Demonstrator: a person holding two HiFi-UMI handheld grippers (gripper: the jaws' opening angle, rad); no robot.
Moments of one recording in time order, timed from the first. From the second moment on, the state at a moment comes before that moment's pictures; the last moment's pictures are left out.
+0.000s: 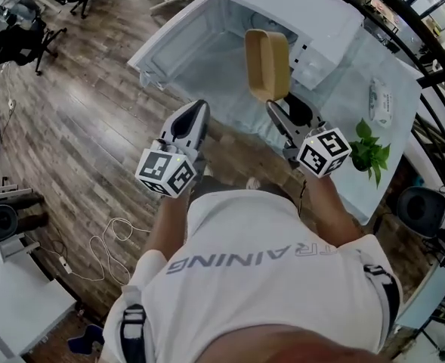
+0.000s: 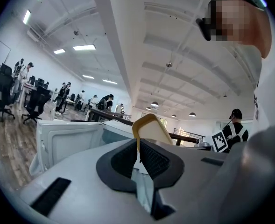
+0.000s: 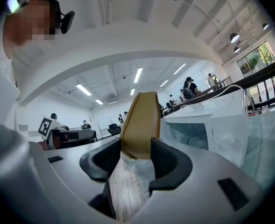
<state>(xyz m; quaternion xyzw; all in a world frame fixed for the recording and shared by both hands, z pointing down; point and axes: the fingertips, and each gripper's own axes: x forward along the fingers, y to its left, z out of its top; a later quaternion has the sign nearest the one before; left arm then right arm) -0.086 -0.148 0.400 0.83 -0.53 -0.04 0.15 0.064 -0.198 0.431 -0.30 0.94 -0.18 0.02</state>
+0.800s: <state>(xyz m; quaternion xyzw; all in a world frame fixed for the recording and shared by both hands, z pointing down) -0.150 -0.250 0.420 0.93 -0.34 0.01 0.16 -0.027 -0.242 0.454 -0.49 0.85 -0.21 0.01</state>
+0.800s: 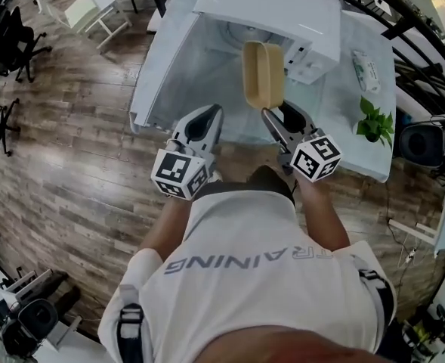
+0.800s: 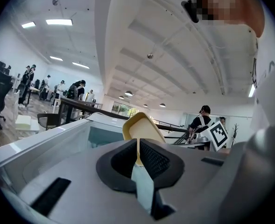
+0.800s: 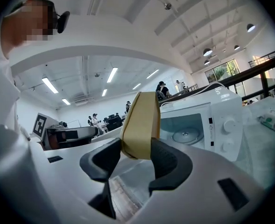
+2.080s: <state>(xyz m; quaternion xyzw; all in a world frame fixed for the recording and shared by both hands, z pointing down) -0.112 -0.333 0.461 0.91 -0.35 0.06 0.18 -0.009 -0.423 0.599 -0.45 0.78 -0.42 0.13</state>
